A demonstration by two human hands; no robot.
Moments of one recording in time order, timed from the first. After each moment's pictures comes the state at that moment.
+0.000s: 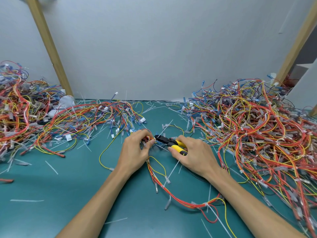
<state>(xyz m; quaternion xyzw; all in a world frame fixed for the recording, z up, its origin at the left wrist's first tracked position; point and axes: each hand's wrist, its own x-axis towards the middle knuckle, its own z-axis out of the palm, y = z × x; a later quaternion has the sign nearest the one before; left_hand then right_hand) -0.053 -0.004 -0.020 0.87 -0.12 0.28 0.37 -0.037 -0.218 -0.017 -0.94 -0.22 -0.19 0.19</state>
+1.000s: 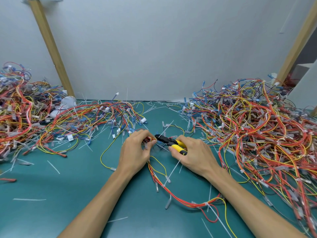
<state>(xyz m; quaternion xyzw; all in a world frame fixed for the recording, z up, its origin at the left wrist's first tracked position) -0.055 -0.005 -0.021 0.88 -0.12 0.30 0.35 -0.038 -0.216 -0.016 -0.94 -0.21 -0.17 0.21</state>
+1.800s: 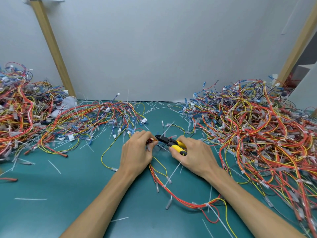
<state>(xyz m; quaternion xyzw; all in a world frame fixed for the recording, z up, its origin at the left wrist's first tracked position) -0.062 -0.012 -0.018 0.90 -0.09 0.32 0.28 -0.038 -0.215 -0.018 -0.94 -0.22 -0.18 0.19</state>
